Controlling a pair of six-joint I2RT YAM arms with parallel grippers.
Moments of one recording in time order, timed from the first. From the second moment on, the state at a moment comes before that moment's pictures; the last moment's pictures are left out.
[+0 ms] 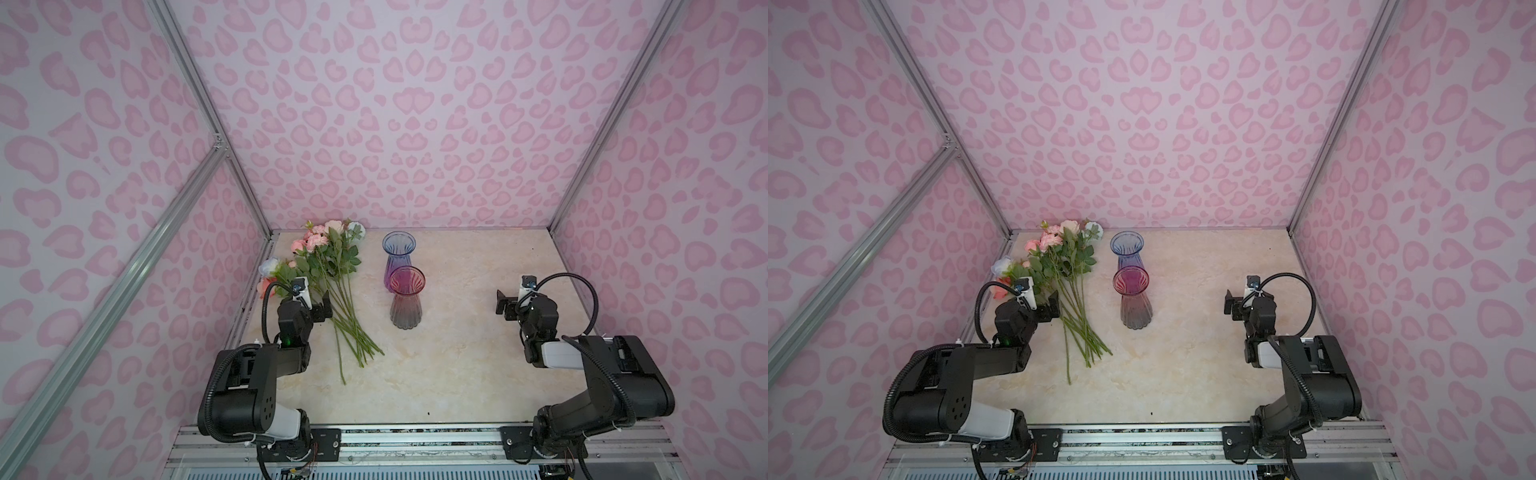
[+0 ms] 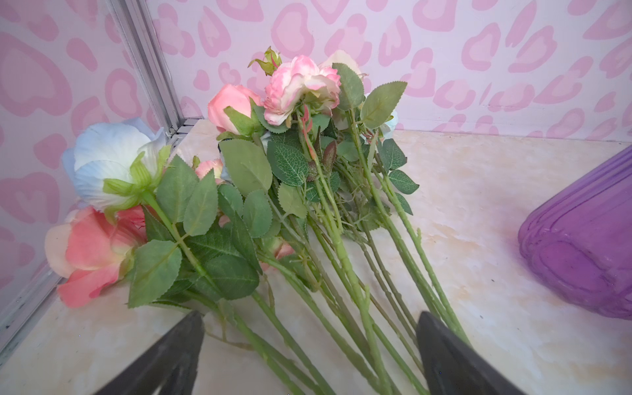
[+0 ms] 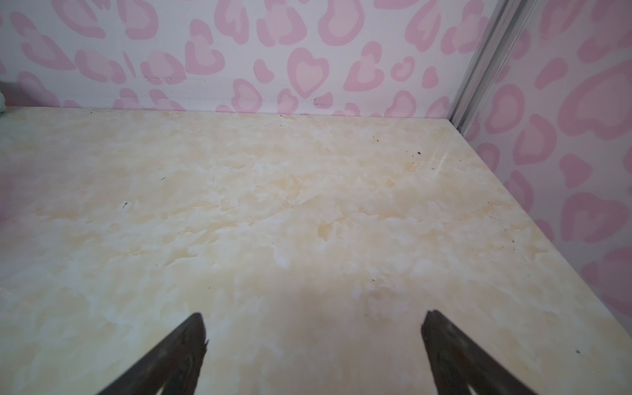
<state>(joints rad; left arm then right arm) 0.04 1.47 0.33 0.85 0.04 -0.04 -0.01 1.53 0.35 0.87 0.02 -0.02</state>
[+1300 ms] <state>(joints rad) 0.04 1.46 0.34 0.81 0.03 -0.04 -0.01 1.53 0.35 0.87 0.02 -0.02</state>
